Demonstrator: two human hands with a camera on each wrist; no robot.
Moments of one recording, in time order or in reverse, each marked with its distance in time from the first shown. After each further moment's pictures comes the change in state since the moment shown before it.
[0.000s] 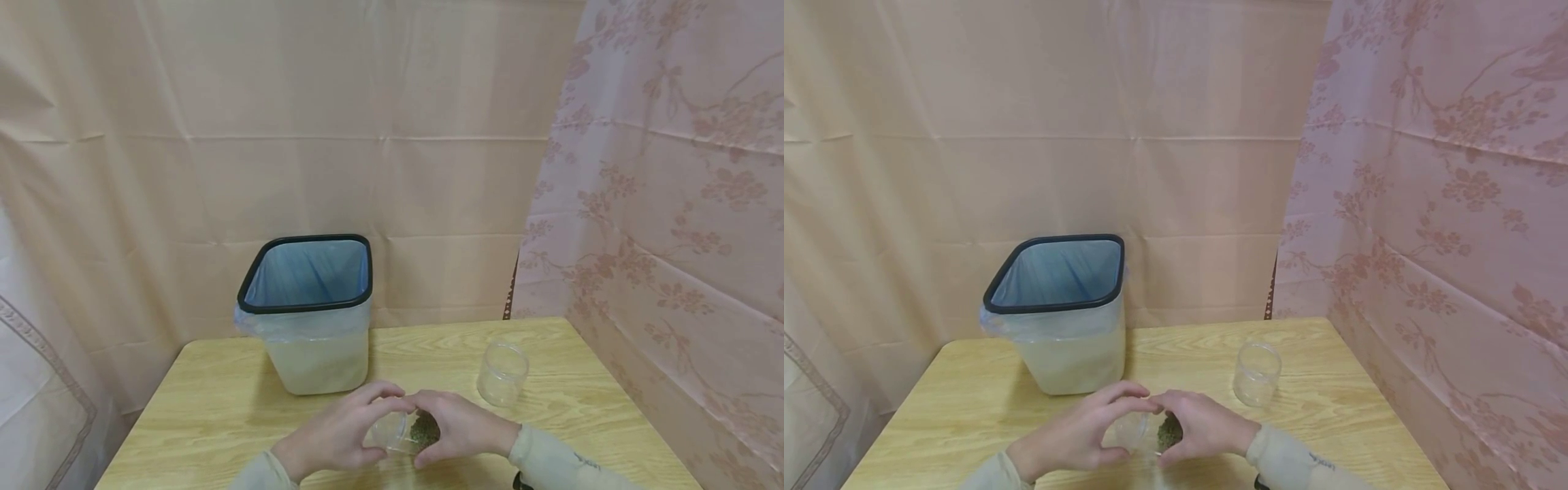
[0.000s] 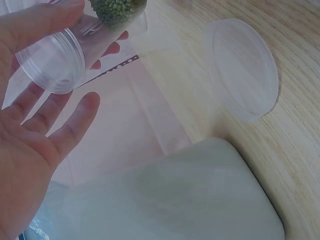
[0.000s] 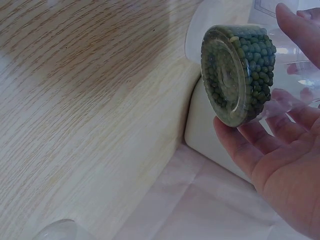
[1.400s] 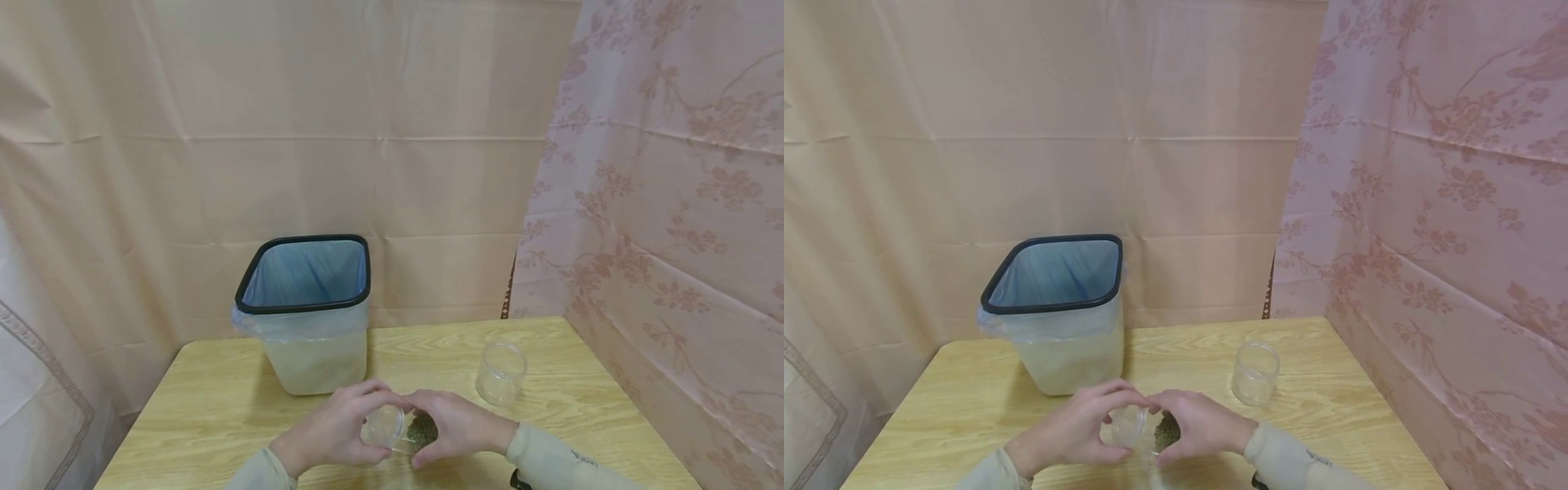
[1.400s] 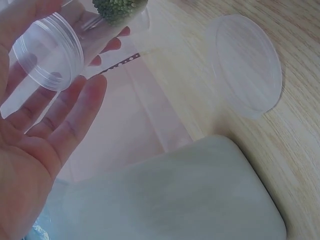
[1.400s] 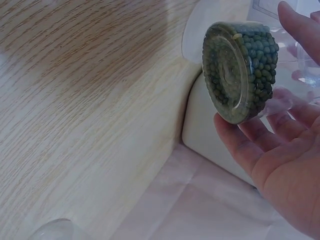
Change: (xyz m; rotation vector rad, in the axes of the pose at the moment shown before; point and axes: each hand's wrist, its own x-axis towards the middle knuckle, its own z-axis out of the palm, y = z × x) left_hand 0.004 -0.001 -0.003 -0.095 0.078 -0.027; right_hand 0.001 -0.002 -0.002 -0.017 -0.002 0.008
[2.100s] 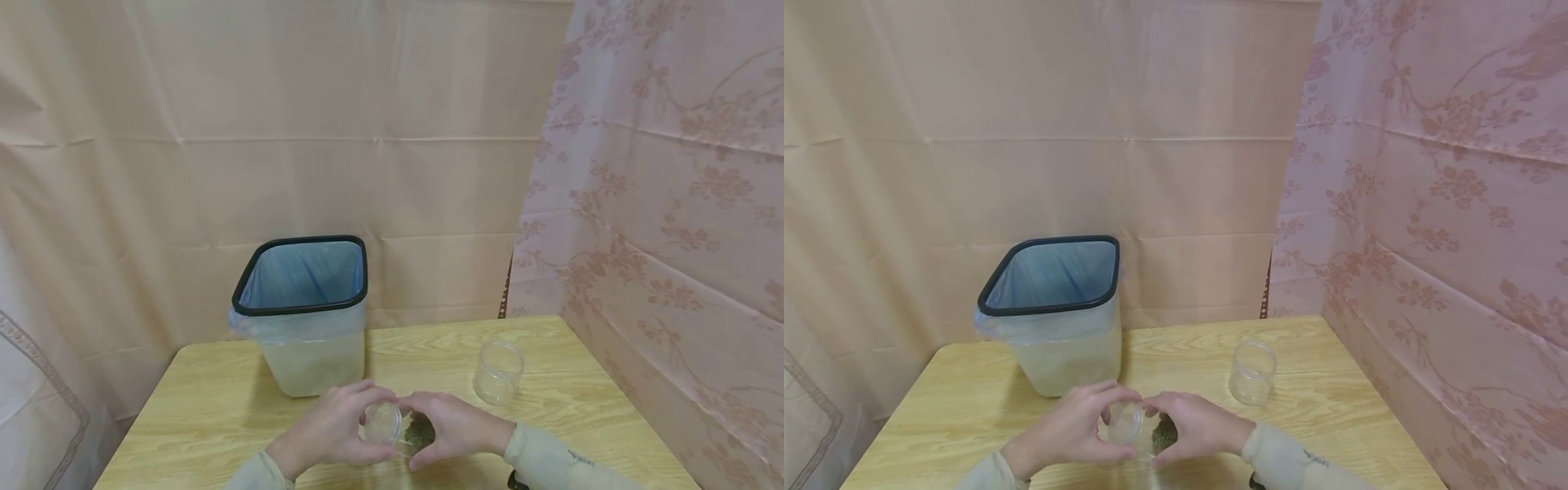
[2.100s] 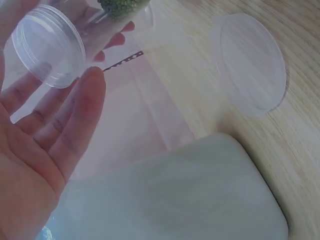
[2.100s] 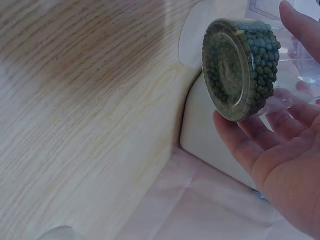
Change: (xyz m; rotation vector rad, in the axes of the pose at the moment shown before) left_hand -0.003 0.002 0.001 0.048 0.024 -0.138; right_hand 0.000 -0.002 0.001 0.020 -0.004 -0.028
